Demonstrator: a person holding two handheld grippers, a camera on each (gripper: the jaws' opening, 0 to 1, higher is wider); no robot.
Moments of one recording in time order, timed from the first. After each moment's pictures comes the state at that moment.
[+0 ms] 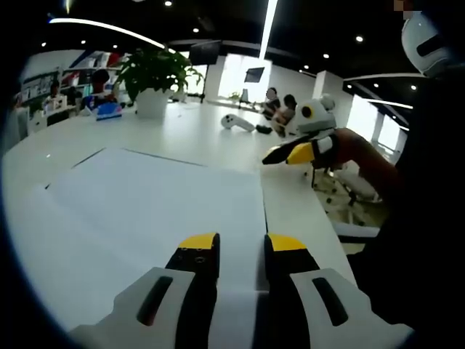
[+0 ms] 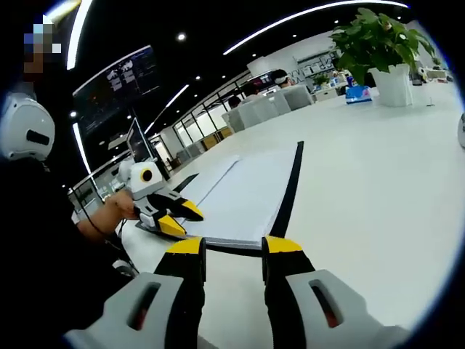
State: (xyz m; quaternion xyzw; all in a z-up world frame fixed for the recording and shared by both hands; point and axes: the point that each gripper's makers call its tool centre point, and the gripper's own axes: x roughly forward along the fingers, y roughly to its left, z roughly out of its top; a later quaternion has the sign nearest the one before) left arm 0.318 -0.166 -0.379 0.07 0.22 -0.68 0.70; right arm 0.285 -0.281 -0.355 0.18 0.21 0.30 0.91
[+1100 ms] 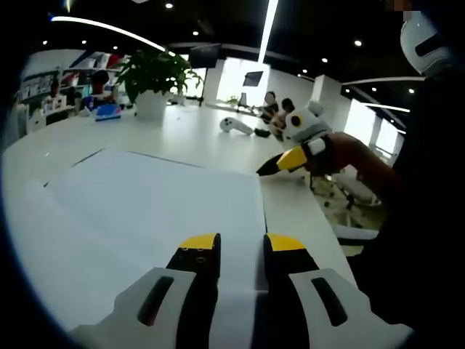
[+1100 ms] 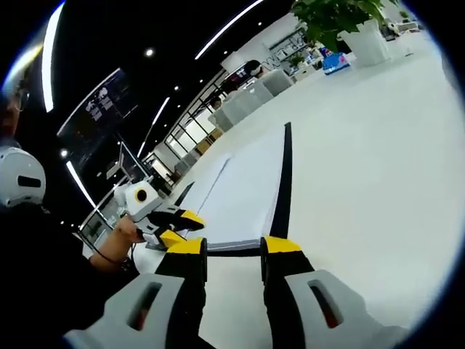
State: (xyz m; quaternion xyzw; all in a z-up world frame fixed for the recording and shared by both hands) left arm 0.319 -0.167 -0.378 0.05 0.21 -0.68 0.70; right arm 0.294 -0.274 -0.364 0.28 0.24 0.28 0.88
